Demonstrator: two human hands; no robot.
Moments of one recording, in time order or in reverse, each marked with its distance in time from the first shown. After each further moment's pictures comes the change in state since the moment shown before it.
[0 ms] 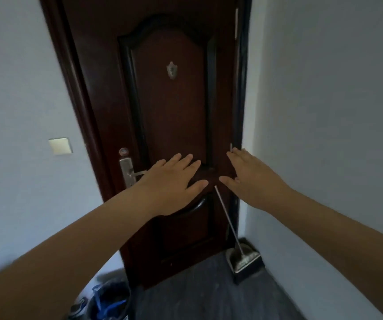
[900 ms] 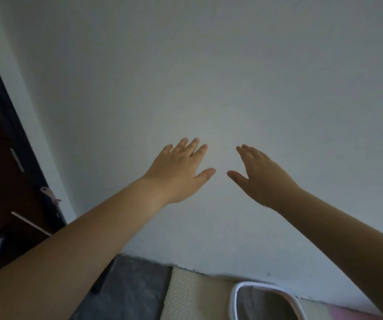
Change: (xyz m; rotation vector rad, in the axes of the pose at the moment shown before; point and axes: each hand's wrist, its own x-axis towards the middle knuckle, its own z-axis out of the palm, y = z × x) left_hand 0.054 0.287 0.001 -0.232 0.259 0.991; right_hand -0.288 0.096 -0.087 -0.350 0.144 1.019
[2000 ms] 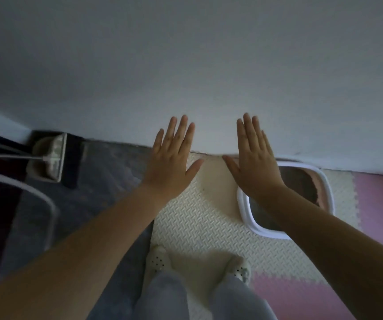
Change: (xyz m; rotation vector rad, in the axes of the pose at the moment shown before) left_hand 0.093 -0.039 0.655 -0.213 -0.238 0.010; right_hand 0.100 0.157 0.615 0.048 -0.318 0.134
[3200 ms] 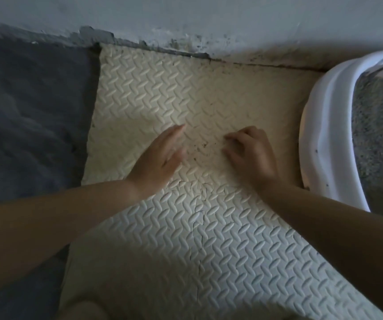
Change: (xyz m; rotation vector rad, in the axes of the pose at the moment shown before) left_hand -0.044 -0.051 0.620 -0.839 -0.195 -0.123; right_hand 0.016 0.153 0.631 0.383 0.106 0.134
